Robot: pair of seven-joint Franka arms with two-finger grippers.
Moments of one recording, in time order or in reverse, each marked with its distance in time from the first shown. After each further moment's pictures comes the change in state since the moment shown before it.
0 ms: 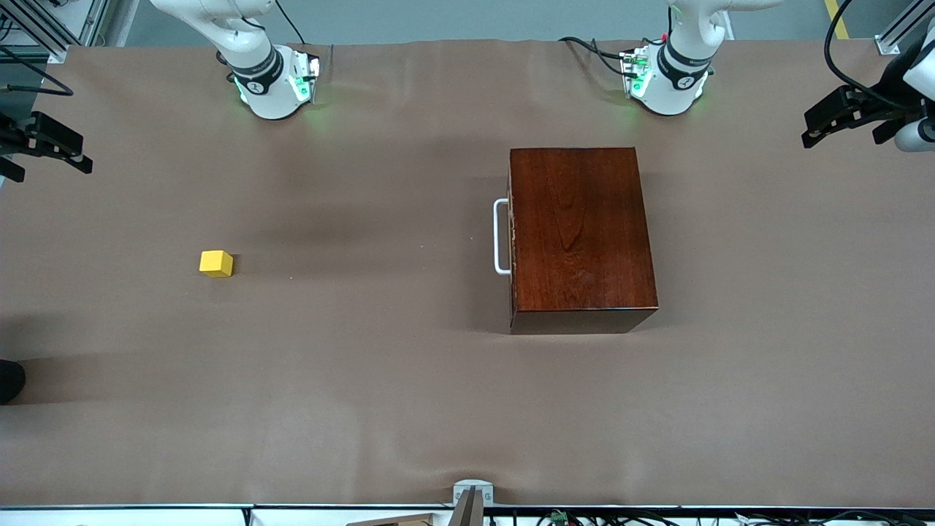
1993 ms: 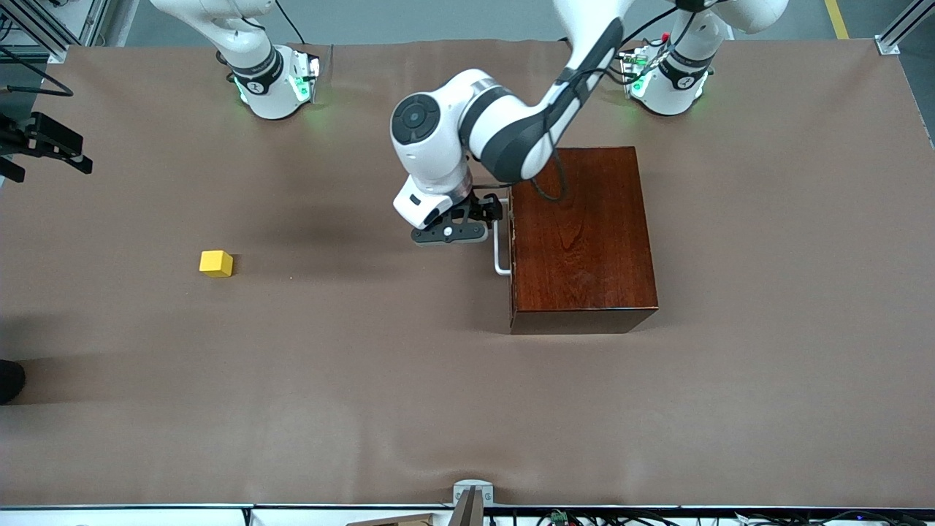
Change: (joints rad) left arm -0.946 0.831 0.165 0.361 0.005 0.382 -0.802; right arm 0.000 0.001 -0.001 0.000 0.000 -0.001 0.000
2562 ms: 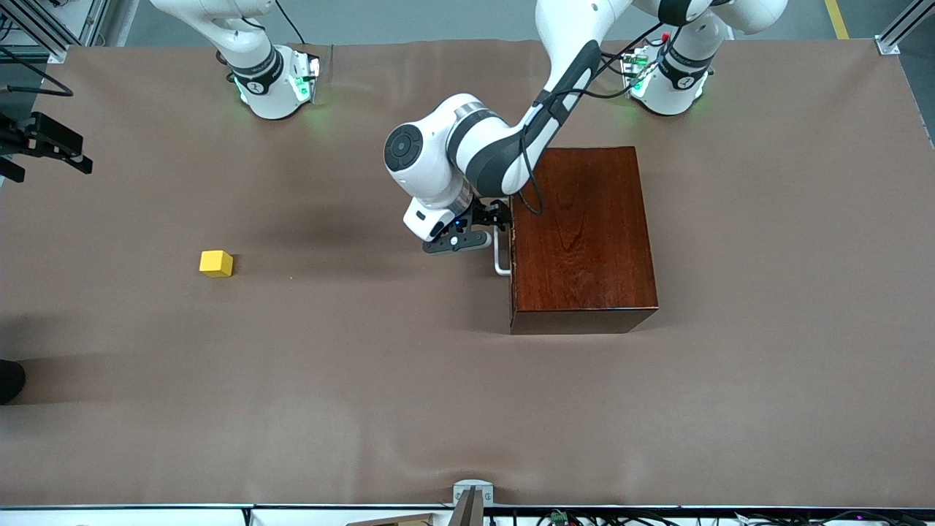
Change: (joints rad) left arm -0.011 0.058 0.003 -0.001 0.069 -0.075 -0.034; right arm 0.000 0.000 0.000 0.000 0.000 0.000 0.000
